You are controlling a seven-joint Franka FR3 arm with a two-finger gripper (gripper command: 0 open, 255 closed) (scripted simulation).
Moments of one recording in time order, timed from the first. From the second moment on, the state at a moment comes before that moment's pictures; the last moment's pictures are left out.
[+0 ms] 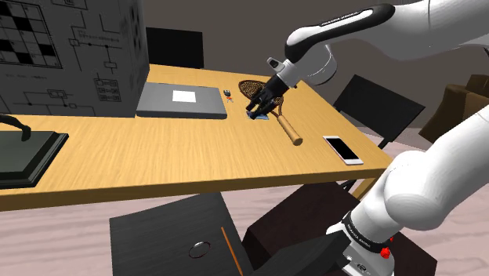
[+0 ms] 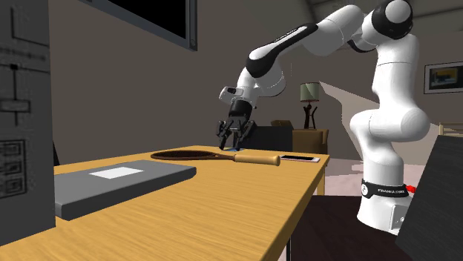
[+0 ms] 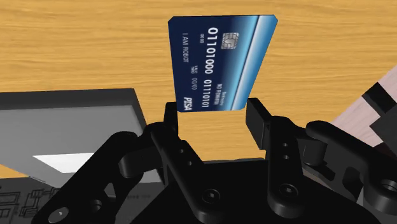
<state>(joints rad) 0.17 -0.19 -0.21 -2.41 0.72 2.34 -1.65</state>
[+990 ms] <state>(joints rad) -0.04 -0.29 -0.46 -2.45 0.54 2.10 -1.91</state>
